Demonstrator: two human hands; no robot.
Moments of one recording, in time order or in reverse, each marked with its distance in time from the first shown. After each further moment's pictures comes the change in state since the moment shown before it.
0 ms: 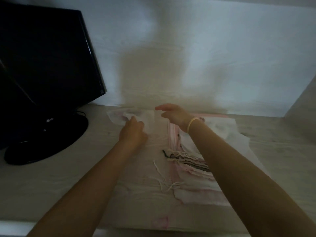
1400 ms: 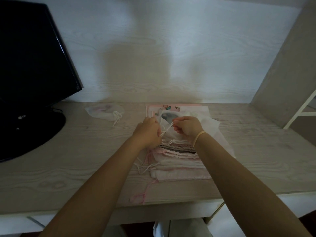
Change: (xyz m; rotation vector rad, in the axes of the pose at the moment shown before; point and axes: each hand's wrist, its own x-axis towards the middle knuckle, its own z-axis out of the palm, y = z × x) left_hand -0.053 0.109 0.011 -0.026 -0.122 0.384; right_hand -0.101 0.078 -0.044 0.497 0.483 0.309
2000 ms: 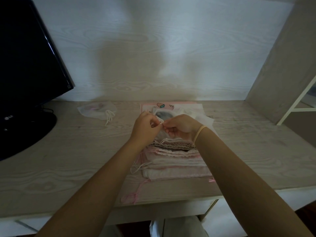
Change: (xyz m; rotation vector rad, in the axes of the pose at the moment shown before) left_hand 0.006 0.018 0.015 -0.580 0.404 -0.058; right_hand -0.012 -0.019 -0.012 -0.015 -0.443 0.204
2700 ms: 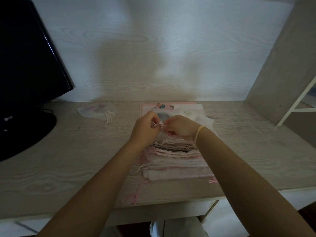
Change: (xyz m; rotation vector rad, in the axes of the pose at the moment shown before) left_hand -0.002 0.002 -0.002 -0.041 -0.042 -0.049; right_hand -0.006 -0.004 0.005 -0.547 0.007 -0.123
